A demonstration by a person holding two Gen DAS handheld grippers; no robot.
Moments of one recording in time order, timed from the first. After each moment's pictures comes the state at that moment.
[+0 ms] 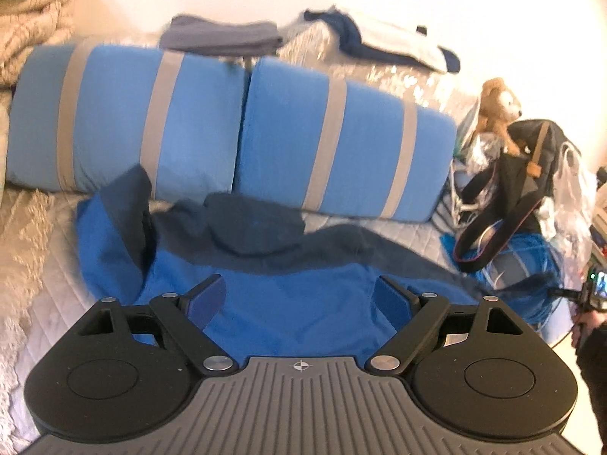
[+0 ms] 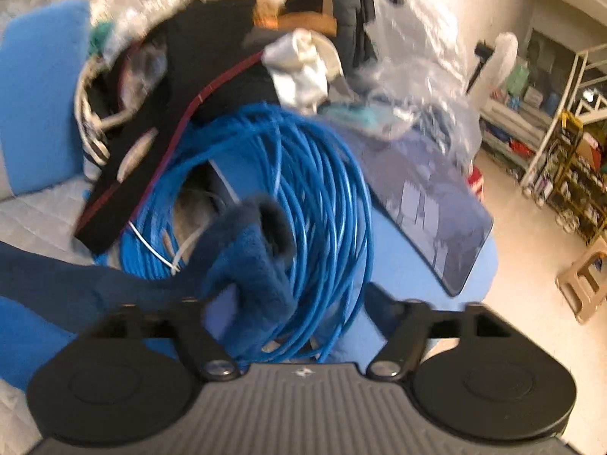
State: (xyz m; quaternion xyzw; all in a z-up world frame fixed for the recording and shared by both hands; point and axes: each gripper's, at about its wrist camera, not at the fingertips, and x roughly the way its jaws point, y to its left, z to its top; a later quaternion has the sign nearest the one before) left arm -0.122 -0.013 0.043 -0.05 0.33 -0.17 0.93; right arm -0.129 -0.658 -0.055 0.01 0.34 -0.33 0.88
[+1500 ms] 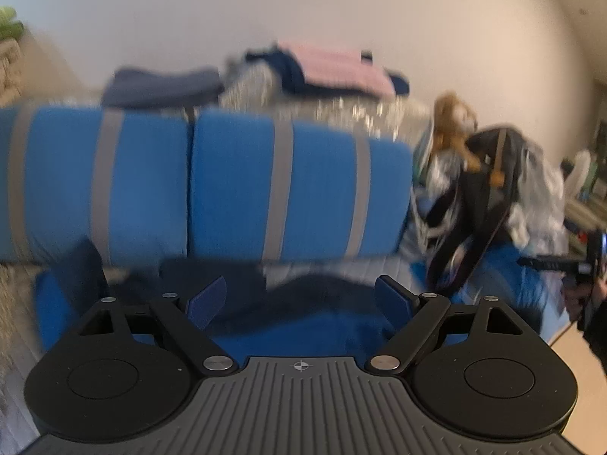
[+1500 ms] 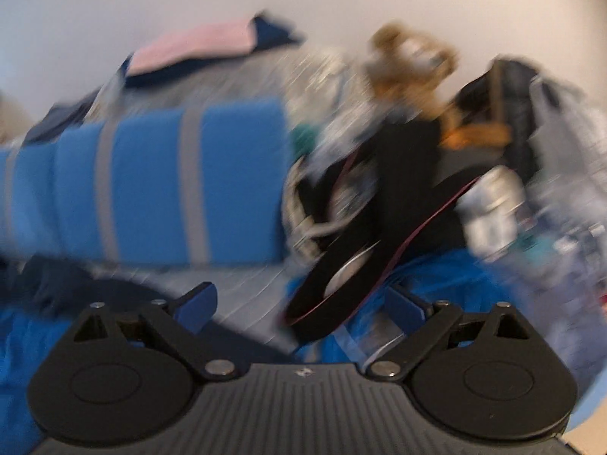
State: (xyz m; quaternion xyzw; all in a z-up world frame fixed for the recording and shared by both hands) left arm -0.093 -0.055 0.015 -0.02 0.26 -0.23 0.94; right arm -0.104 -0.576 0.014 0.02 0.28 -0.02 0.96
